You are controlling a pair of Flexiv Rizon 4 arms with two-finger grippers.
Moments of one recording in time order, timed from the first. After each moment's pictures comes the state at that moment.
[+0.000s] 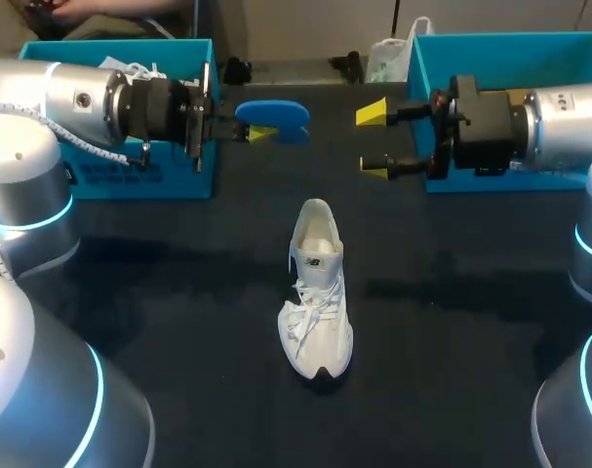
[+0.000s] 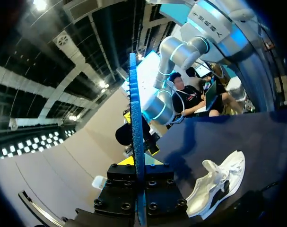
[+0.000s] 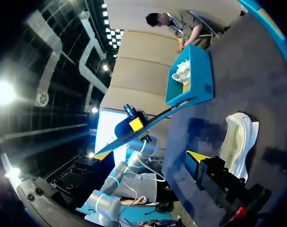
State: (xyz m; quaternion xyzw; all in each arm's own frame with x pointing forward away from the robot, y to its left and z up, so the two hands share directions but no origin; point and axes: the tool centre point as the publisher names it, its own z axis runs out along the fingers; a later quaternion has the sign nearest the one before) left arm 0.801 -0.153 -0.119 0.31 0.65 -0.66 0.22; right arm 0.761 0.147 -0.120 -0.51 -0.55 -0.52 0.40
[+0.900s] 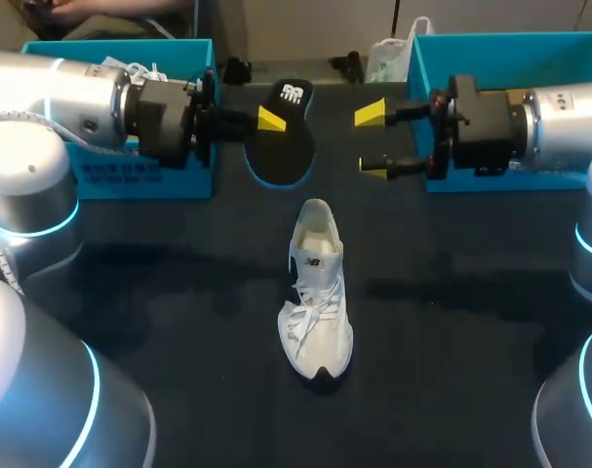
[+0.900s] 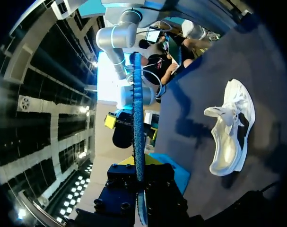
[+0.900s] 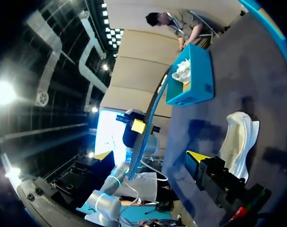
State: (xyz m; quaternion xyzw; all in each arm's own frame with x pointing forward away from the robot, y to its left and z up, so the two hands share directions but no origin) left arm 0.807 -0.161 -0.126 0.51 0.55 -0.52 0.41; right arm 0.759 0.150 -0.119 -0.51 -0.55 -0.52 0.40
